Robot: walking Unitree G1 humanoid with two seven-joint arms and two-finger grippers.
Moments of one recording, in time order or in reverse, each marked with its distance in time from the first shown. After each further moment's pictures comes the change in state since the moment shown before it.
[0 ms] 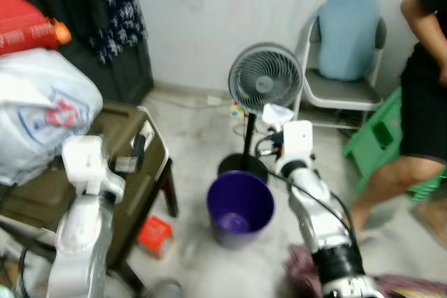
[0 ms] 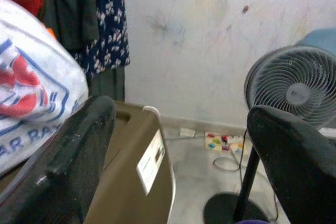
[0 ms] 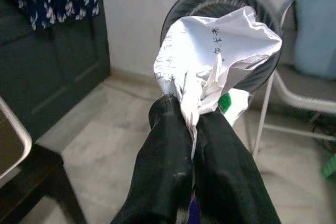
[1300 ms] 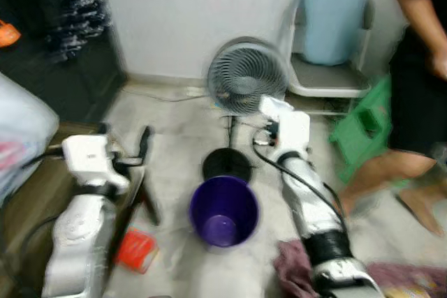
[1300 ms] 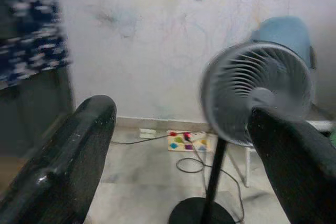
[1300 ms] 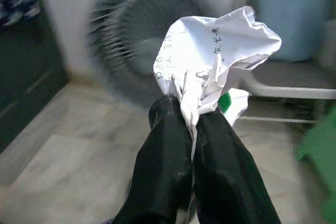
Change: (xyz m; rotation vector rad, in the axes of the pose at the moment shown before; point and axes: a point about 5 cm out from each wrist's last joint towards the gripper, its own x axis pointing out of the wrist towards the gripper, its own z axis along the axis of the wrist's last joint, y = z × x) left arm 0.003 -0.002 0.003 -0.015 -0.017 -0.044; right arm 0.016 0.011 0.011 0.034 -0.027 -0.008
